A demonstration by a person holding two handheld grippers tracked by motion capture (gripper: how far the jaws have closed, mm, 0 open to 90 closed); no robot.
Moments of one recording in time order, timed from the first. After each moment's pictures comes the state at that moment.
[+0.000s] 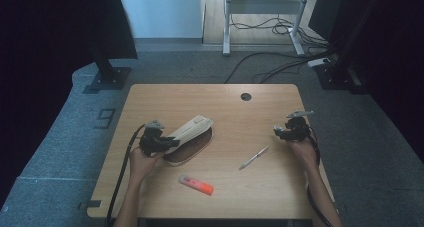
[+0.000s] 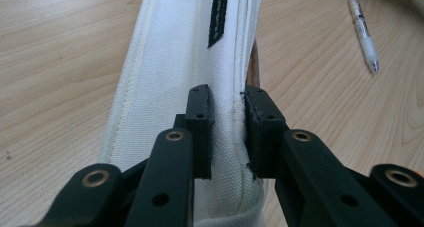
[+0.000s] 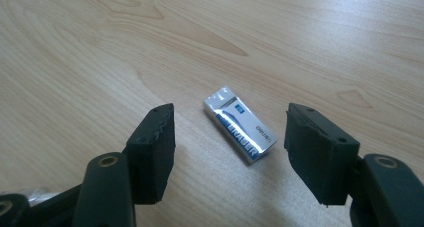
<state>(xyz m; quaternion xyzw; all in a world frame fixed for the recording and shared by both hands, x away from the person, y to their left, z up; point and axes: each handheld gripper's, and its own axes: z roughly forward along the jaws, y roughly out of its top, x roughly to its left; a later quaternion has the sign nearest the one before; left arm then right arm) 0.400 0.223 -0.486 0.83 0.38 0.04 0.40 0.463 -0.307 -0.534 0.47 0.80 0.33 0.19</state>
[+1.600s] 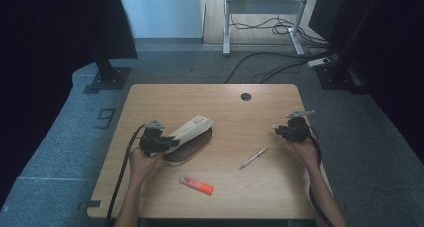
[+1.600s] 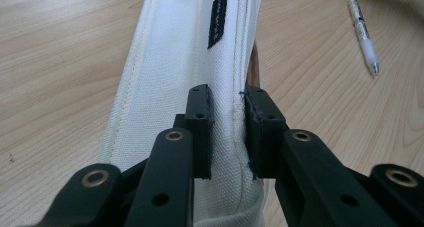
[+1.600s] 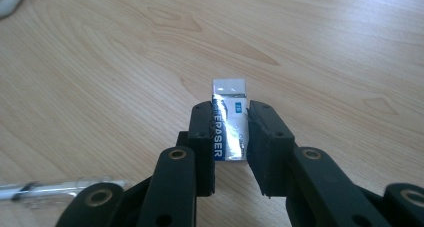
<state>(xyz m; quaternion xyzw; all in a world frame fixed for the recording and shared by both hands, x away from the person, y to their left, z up) 0.399 0.224 -0.485 0.83 0.38 0.05 0.40 0.447 -0.298 -0.515 0.45 0.80 0.36 0.16</state>
